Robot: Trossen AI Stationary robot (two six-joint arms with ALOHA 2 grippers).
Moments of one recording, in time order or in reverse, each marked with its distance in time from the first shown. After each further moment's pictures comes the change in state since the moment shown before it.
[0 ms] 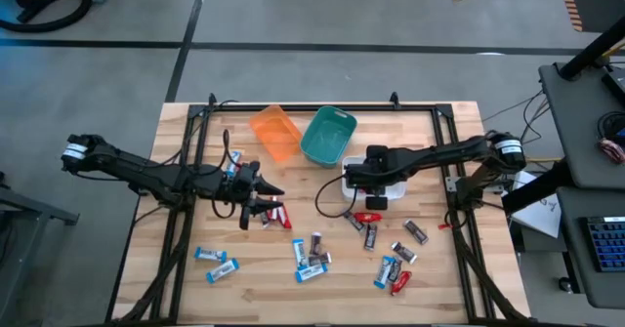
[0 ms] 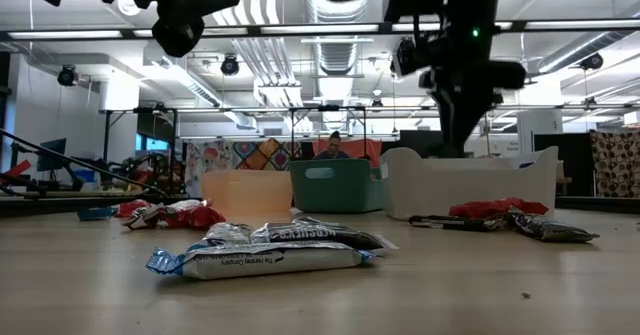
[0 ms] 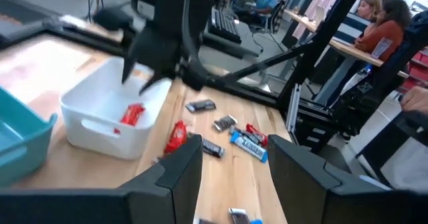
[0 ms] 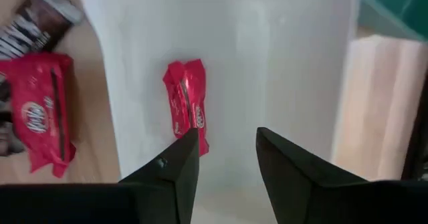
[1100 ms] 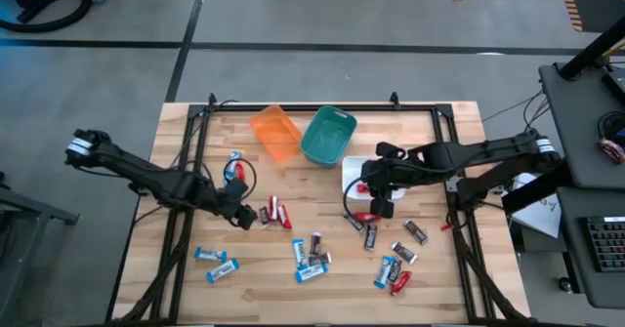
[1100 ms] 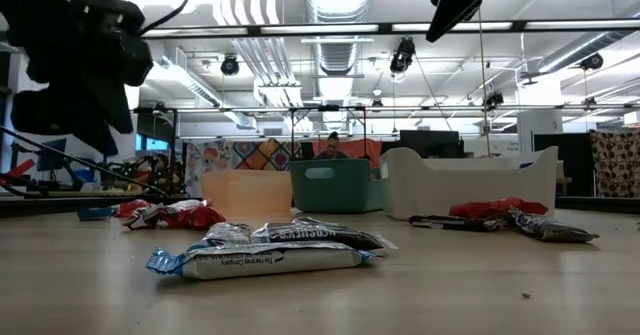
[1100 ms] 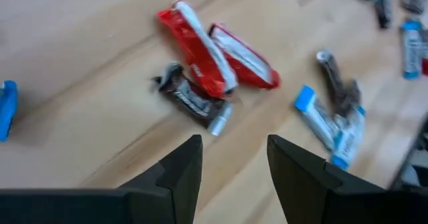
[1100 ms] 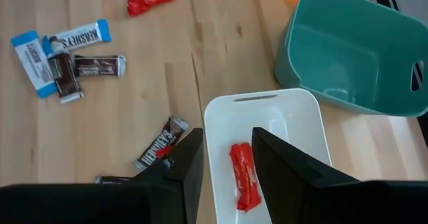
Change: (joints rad) left arm -0.117 0.050 0.000 -0.744 -0.044 -0.903; right arm 0.143 -0.258 0.103 0.078 -0.053 0.178
